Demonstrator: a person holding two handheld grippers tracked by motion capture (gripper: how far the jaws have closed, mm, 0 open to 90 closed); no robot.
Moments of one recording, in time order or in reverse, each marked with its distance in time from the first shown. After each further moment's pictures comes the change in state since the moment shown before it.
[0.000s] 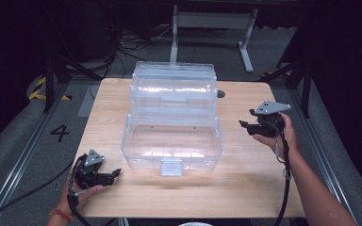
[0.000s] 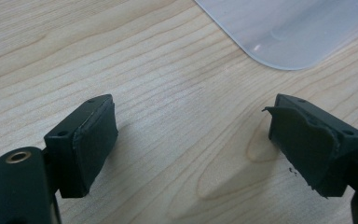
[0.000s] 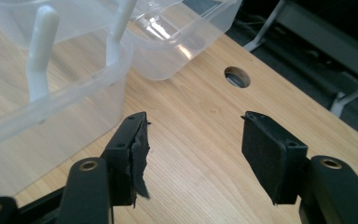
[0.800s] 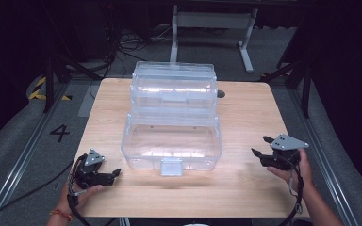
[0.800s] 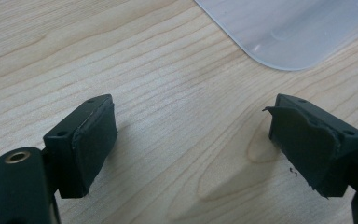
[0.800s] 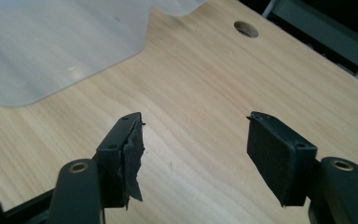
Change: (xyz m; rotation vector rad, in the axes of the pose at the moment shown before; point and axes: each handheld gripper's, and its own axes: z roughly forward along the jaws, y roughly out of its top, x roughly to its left) left arm 0.000 0.000 0.001 -0.002 0.003 -0.001; right arm 0.032 -0.088 -0.040 -0.007 -0.012 0.008
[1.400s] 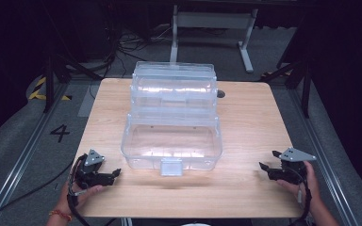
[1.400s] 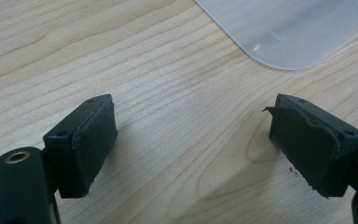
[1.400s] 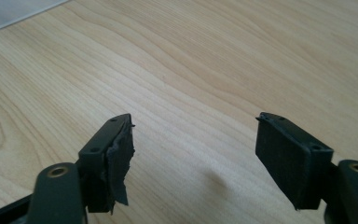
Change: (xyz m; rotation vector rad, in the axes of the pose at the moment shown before) left arm 0.000 0.000 0.000 -0.002 0.001 0.000; right arm -0.005 -0.062 0.000 0.069 0.007 0.147
